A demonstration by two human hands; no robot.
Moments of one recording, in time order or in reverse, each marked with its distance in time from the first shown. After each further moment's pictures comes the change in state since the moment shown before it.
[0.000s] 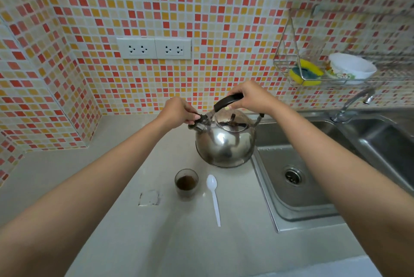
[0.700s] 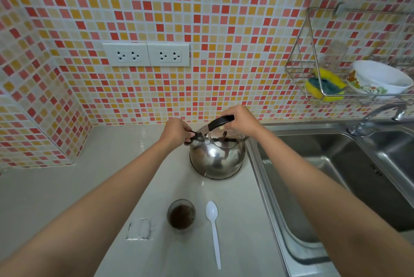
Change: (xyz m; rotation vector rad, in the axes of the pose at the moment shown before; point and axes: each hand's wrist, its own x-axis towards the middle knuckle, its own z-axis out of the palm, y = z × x) left_hand 0.085 -0.037 0.035 0.038 0.058 -0.172; right_hand 0.083 0.064 0.059 0.182 -0.001 0.090
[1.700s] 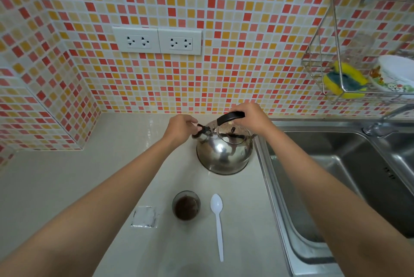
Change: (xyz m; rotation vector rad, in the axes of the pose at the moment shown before) left_hand 0.001 -0.029 0.007 -0.078 0.031 0.028; right_hand 0.003 0.015 0.014 -0.074 0.047 -0.015
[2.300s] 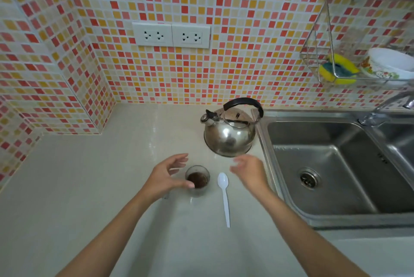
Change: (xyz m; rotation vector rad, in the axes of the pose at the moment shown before) left_hand -0.160 -0.119 -0.010 -0.332 -0.189 0.085; right_hand -0.166 -0.023 0.110 0.310 0.108 0.514
